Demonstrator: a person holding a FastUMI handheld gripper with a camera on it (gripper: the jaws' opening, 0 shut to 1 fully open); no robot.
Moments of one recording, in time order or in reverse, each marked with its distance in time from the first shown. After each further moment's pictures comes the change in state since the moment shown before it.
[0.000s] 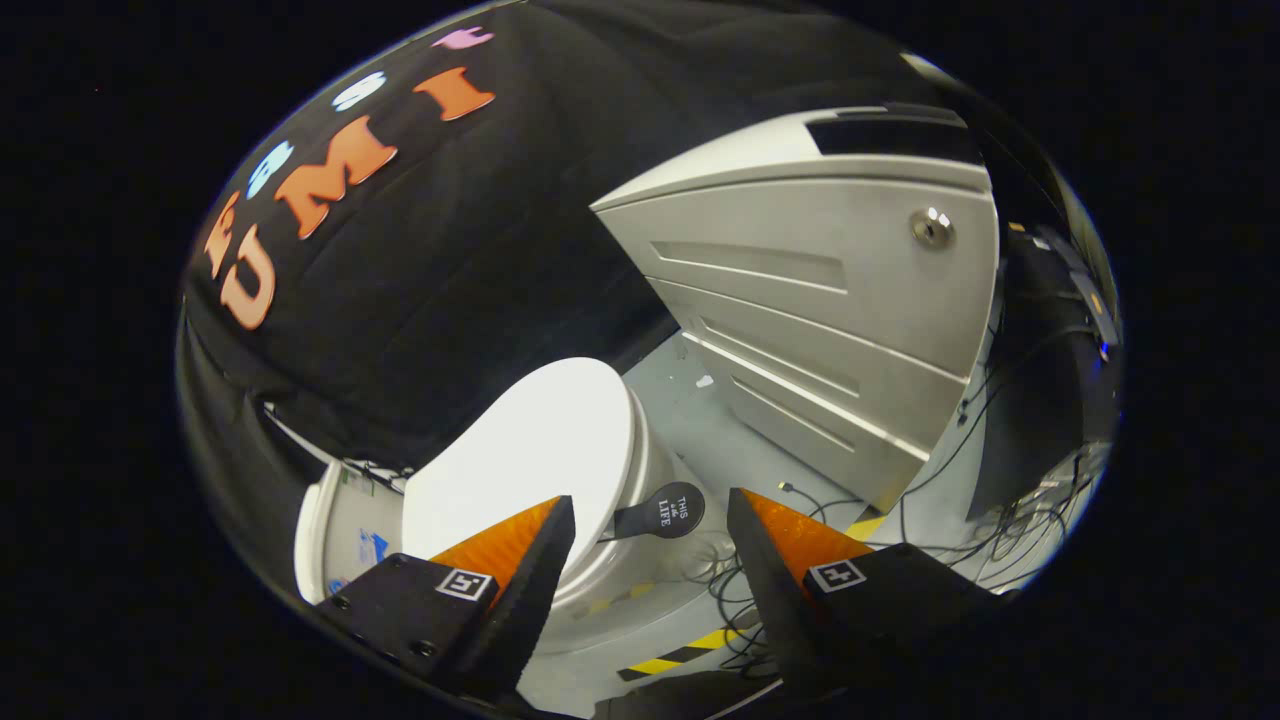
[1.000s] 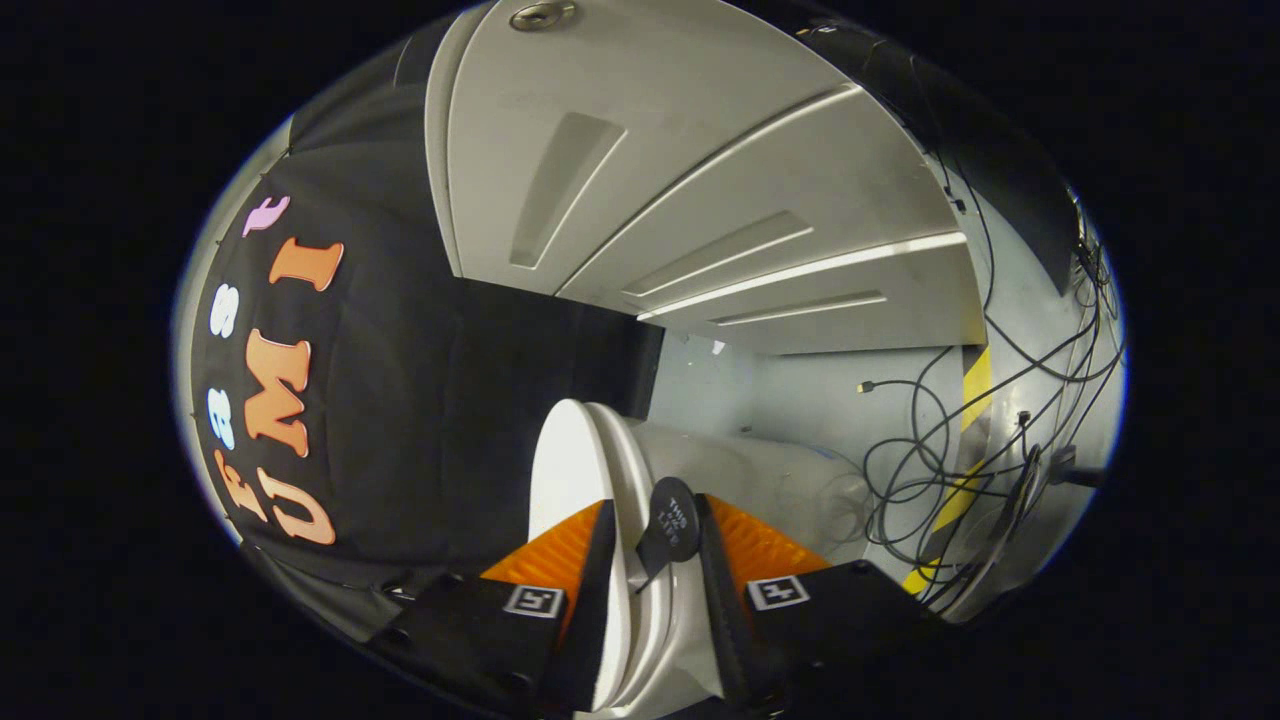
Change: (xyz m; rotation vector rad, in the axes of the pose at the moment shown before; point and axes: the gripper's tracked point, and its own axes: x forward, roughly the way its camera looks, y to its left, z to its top) arm 0.050 -0.012 -0.025 0.554 0.001 0.152
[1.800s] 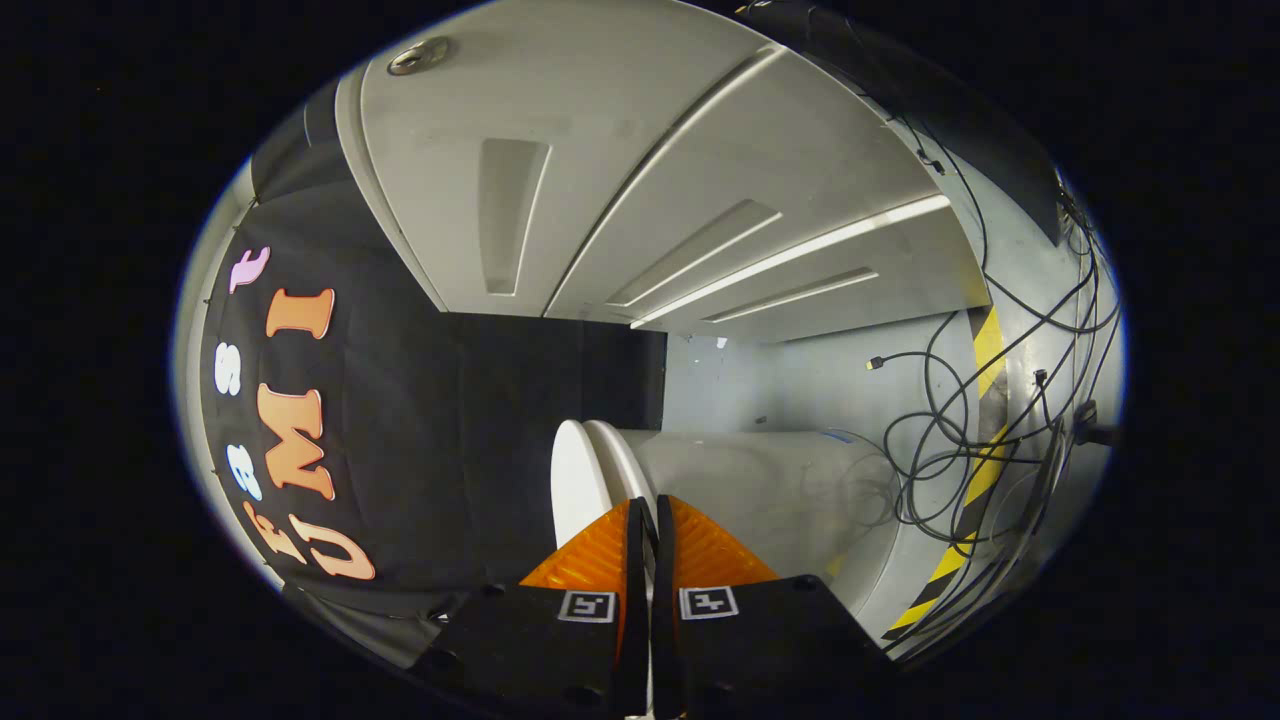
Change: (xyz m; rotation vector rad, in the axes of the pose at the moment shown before) arm 0.002 0.008 0.008 0.130 0.018 0.090
